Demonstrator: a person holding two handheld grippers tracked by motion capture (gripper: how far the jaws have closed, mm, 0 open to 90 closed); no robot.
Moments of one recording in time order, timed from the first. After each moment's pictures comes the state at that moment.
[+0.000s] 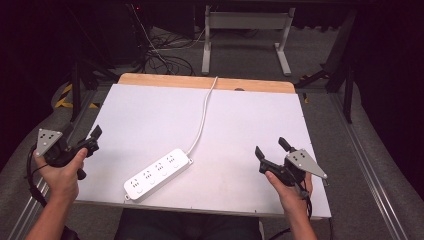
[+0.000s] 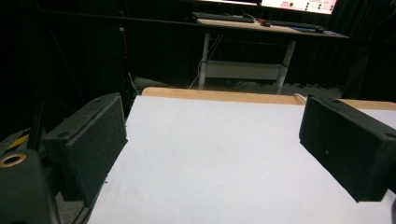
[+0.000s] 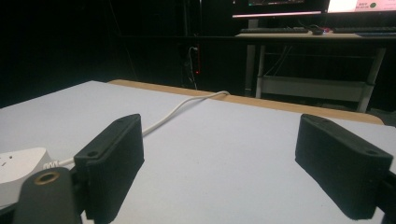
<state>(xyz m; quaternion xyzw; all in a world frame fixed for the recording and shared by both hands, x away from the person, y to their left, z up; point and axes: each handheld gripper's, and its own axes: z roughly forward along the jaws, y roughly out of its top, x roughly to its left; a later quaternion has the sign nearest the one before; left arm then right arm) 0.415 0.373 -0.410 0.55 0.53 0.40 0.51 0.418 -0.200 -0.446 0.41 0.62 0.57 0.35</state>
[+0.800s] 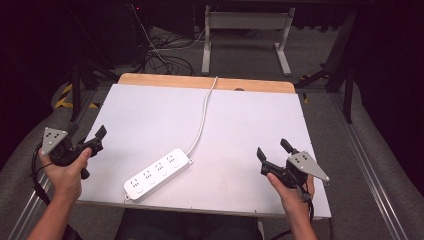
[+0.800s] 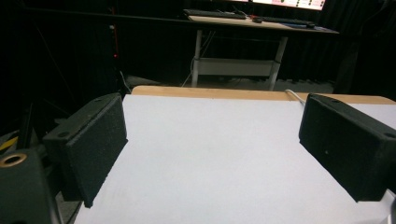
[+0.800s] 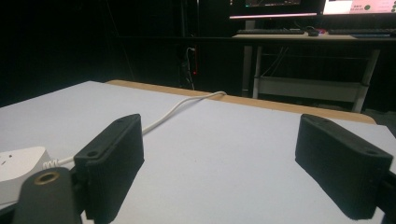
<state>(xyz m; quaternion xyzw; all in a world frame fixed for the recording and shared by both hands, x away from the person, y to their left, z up) 0.418 0.366 -0.412 0.56 0.52 0.39 0.51 0.412 -0.202 -0.445 0.41 0.62 0.56 0.36</state>
